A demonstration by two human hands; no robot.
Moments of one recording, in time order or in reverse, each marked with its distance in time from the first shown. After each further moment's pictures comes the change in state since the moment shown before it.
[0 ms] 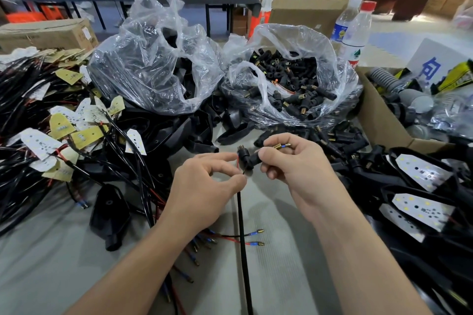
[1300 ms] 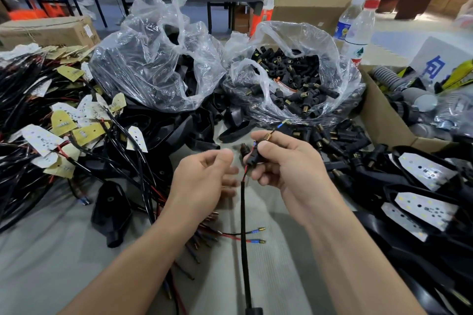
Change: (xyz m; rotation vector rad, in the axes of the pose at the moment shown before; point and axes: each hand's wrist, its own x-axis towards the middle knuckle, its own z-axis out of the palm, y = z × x) left_hand 0.001 0.011 0.006 -0.544 0.035 -0.341; right_hand -0.007 -0.002 0.016 0.086 -0.053 0.062
